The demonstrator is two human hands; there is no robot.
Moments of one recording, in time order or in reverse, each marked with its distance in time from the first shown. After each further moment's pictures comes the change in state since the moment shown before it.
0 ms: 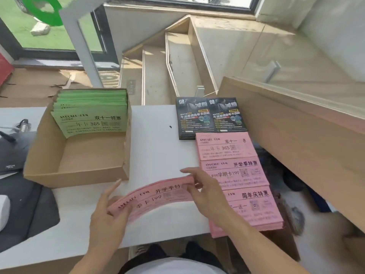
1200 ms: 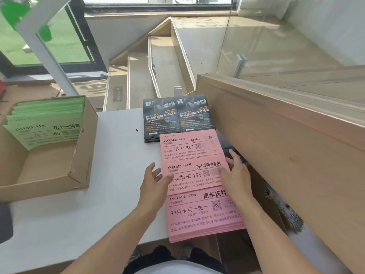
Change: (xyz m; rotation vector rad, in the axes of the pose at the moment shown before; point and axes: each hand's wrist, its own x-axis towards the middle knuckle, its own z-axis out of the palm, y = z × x) left_hand -0.003 0.093 0.206 -0.158 -0.298 -0.320; right_hand 0.006 0.121 -0.157 -0.140 0.404 0.347
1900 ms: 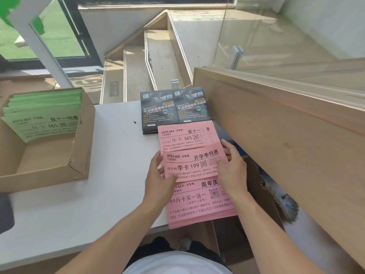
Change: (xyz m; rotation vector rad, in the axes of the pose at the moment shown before) left_hand -0.033 0.003 0.010 0.096 -0.041 0.095; right_hand -0.033 -0.016 -0.003 0.242 0.072 -0.105
